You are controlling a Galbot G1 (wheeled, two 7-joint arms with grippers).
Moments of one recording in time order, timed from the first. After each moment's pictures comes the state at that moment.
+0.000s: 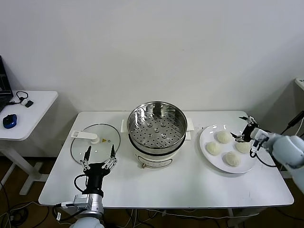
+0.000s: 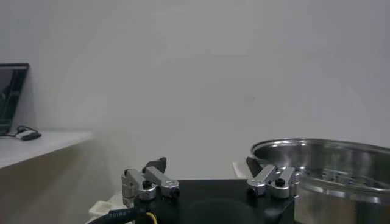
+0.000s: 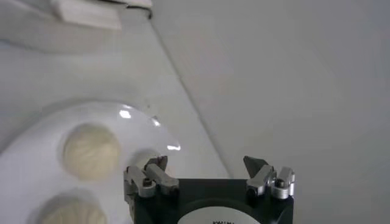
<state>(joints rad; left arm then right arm) 1.61 -1.59 -0.47 -2.10 0.04 -0.02 -0.09 -0.82 0.48 0.15 1.57 -0.02 -0.30 -0.52</state>
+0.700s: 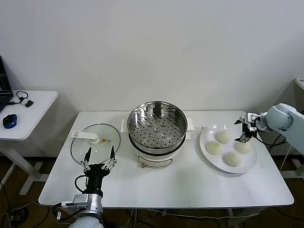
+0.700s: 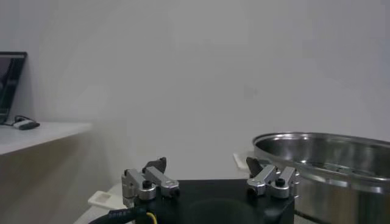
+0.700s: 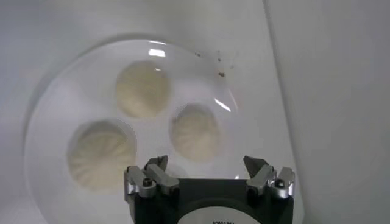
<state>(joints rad) 1.60 -1.57 -0.48 -2.06 0.00 -0.03 -0.09 0.09 0.54 -0.90 1.11 0.12 -0.17 -0.85</state>
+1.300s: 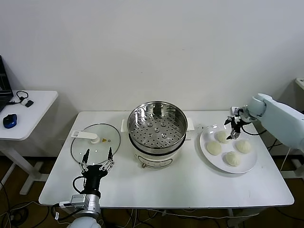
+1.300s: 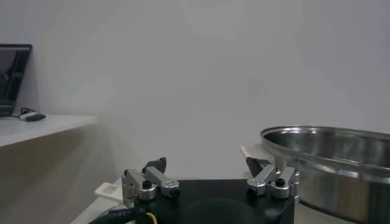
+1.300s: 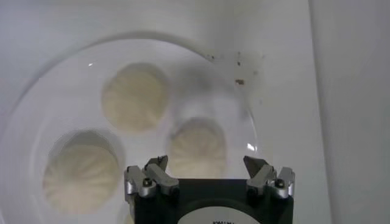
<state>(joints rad) 1.59 -1.56 -0.50 -2.04 -0.03 -0.03 -0.08 0.20 0.84 -1.07 0.69 0.15 -0.02 -0.99</state>
